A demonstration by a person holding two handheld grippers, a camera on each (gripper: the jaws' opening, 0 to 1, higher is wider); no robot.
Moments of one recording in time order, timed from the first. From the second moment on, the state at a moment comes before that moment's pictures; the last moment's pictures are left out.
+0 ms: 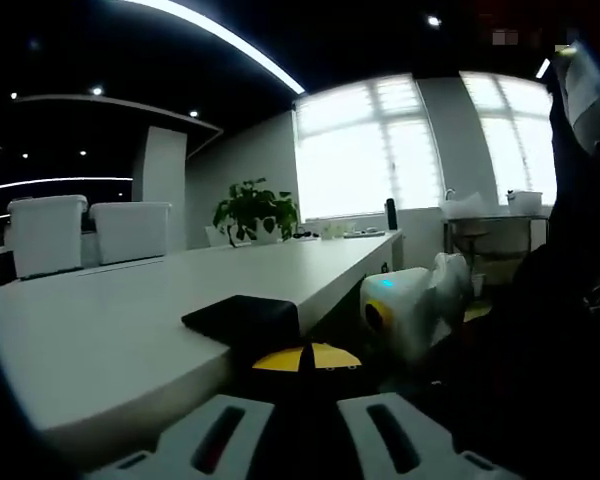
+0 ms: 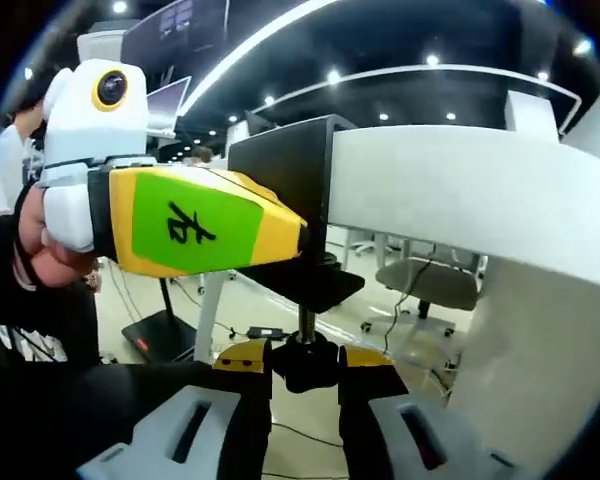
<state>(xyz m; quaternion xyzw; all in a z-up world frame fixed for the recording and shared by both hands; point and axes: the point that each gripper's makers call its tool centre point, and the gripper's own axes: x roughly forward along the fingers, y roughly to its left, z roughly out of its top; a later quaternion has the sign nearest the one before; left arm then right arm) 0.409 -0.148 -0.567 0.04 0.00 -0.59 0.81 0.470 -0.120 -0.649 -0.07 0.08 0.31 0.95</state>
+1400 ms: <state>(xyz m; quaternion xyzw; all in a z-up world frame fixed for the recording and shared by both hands) 0.410 -0.145 -0.562 0.03 -0.01 -0.58 0.81 0.474 -0.132 -0.650 -0.04 0.08 0.09 0.99</state>
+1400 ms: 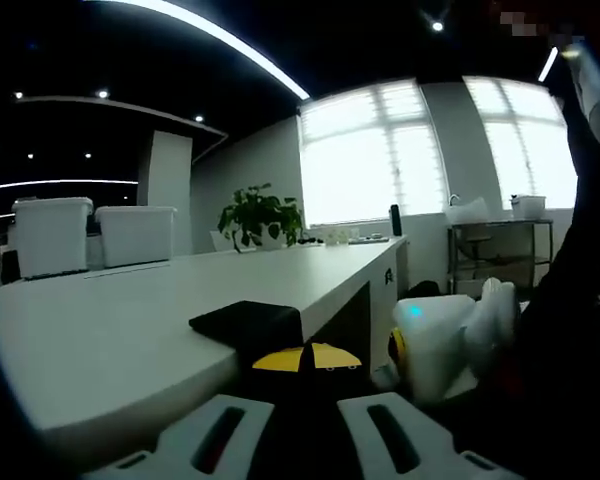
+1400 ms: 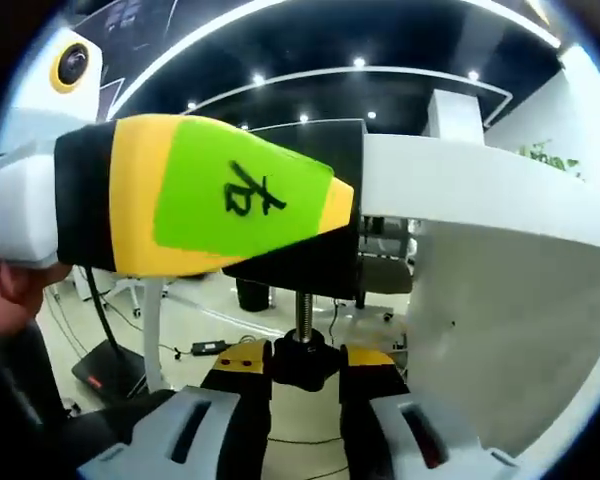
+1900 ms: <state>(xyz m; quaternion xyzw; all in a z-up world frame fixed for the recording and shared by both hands) 0.416 -0.144 -0.564 0.05 0.00 -0.58 0.81 0.471 -0.120 -0.648 -0.09 0.07 0.35 0.93</state>
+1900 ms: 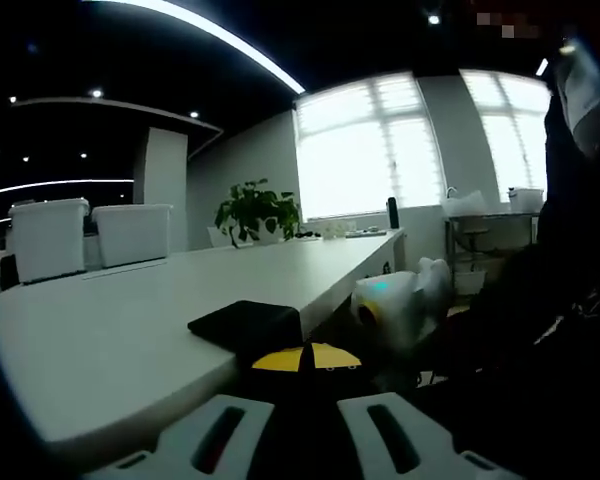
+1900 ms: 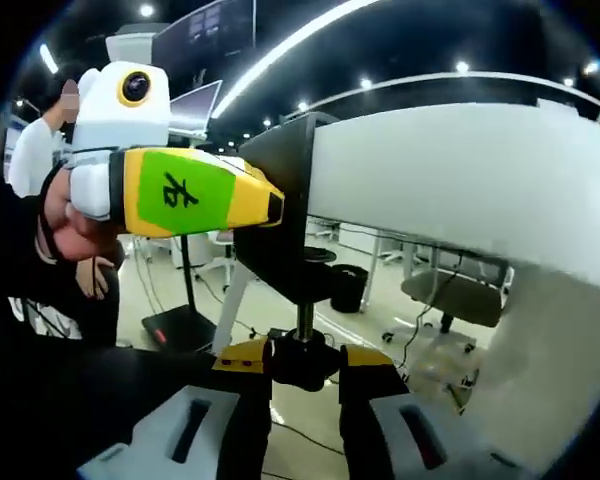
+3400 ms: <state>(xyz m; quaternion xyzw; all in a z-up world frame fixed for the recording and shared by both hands) 0.418 -0.137 -0.568 0.05 0.01 -0.57 0.82 0.465 -0.134 -0.643 -0.06 0.08 0.12 0.99</state>
